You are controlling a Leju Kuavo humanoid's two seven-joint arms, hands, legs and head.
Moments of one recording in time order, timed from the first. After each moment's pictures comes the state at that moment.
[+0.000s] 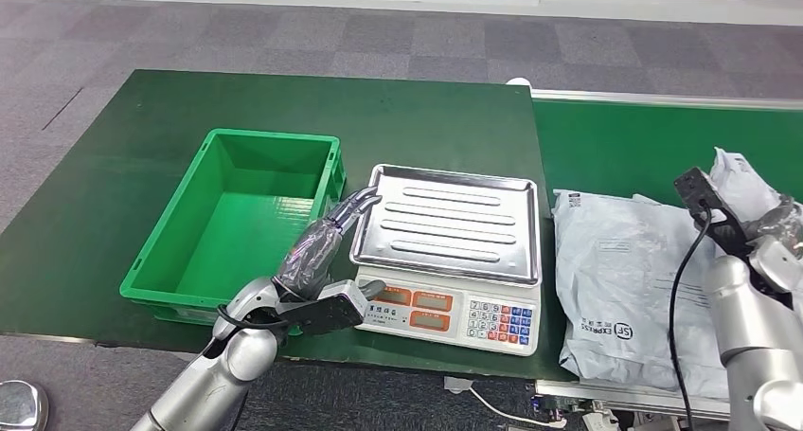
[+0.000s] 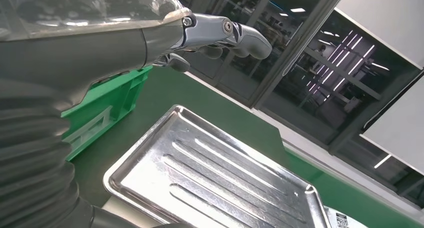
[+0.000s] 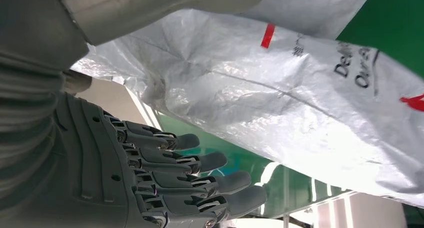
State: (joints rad) left arm -0.30 0.06 -0.35 -1.29 -0.89 0.17 -0.38; right arm -0.66 -0.35 -0.12 -0.45 1.01 -0.06 0.07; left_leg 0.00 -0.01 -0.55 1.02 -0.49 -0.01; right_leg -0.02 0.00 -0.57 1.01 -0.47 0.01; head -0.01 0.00
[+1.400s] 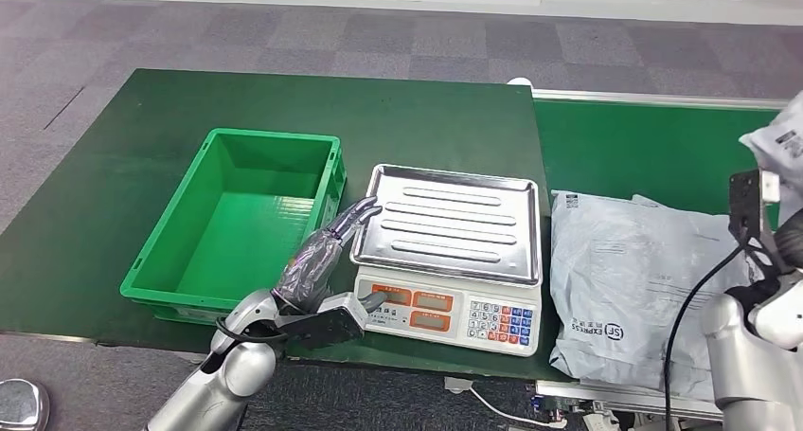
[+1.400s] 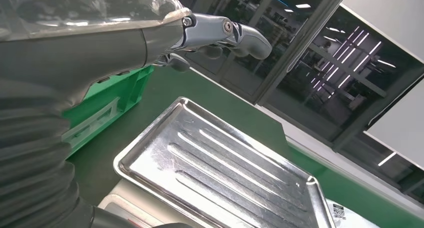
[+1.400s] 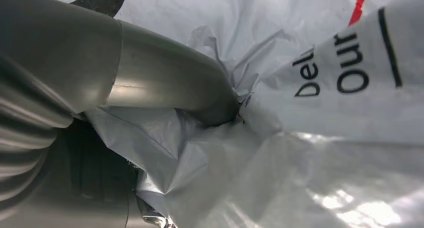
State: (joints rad) left arm -0.25 0.06 -0.35 -1.35 -0.90 0.16 -0.36; right arm -0.44 -0.30 -0.22 -0.79 1.22 -0.67 0.04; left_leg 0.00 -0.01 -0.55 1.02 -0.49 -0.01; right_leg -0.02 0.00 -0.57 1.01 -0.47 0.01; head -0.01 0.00
